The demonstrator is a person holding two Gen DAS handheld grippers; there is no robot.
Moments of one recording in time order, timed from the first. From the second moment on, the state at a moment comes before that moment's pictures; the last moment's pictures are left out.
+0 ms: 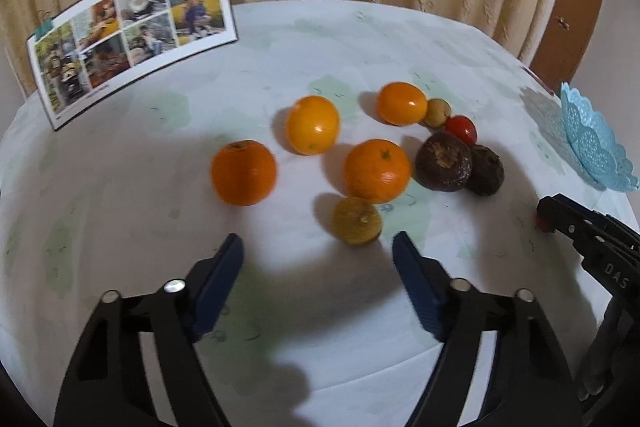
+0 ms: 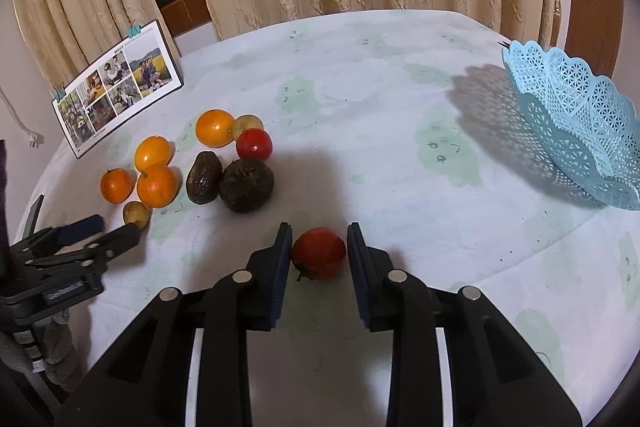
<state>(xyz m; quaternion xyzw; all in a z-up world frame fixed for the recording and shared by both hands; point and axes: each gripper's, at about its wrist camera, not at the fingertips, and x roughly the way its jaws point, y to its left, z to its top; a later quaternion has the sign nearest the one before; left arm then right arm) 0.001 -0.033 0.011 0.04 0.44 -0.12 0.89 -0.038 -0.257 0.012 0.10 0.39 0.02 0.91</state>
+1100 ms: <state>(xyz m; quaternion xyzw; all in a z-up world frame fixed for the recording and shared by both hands) -0.020 -0.068 0.050 0.06 0.40 -0.15 0.90 -0.050 -0.289 0.033 0.12 0.37 0.01 0.92</state>
